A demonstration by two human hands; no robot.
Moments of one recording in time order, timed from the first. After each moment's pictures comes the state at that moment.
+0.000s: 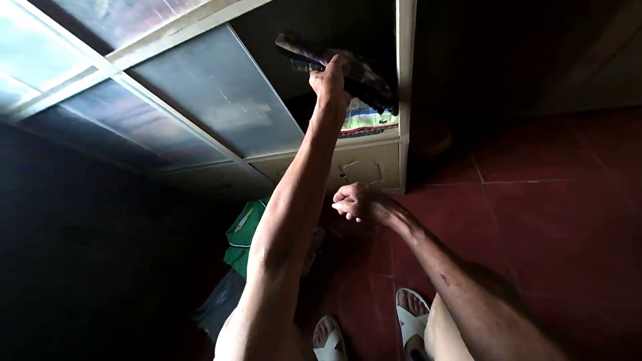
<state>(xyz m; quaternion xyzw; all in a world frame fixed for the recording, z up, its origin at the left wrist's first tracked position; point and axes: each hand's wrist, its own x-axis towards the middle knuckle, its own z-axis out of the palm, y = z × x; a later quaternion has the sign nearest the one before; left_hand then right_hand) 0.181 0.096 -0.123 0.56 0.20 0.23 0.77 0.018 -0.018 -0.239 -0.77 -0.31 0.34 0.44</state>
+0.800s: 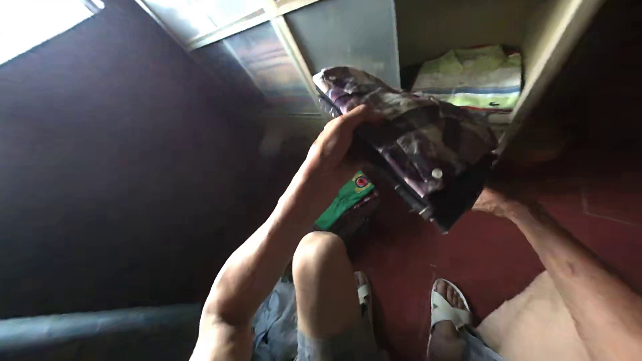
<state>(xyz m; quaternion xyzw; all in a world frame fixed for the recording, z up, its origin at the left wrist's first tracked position) -0.155 0.181 -0.071 0.55 0.18 0.08 0.81 -0.029 -0.057 -0.230 -0.73 -0.31 0.40 0.46</state>
